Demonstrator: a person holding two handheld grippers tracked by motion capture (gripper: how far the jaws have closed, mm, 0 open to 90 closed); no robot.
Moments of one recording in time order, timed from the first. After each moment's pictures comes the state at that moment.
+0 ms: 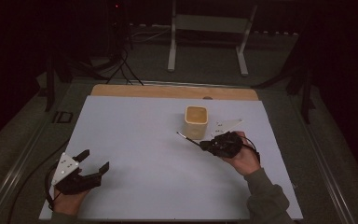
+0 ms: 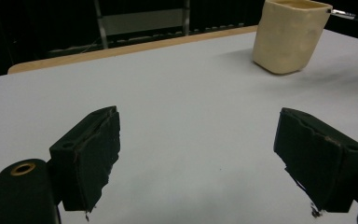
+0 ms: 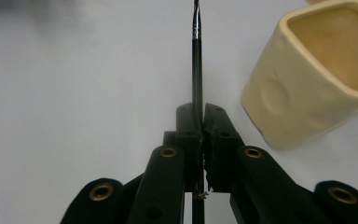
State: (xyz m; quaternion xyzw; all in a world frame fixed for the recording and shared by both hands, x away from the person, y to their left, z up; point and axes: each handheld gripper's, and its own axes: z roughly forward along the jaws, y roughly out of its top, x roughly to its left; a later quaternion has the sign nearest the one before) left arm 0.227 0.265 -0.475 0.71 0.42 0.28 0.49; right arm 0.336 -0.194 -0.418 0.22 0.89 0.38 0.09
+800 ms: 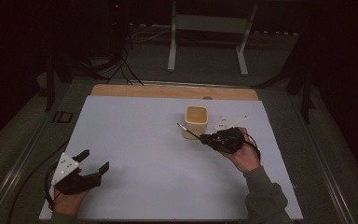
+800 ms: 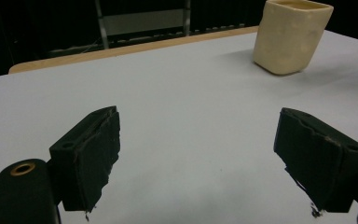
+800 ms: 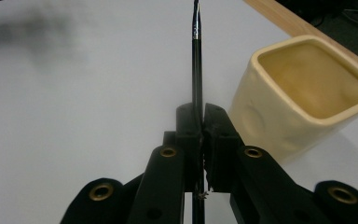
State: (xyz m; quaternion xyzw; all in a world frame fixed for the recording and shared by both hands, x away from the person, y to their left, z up) left arm 0.227 0.266 -0.475 0.71 0.43 0.28 0.49; right arm 0.339 -0.196 -0.405 0.23 0.87 0.41 0.12
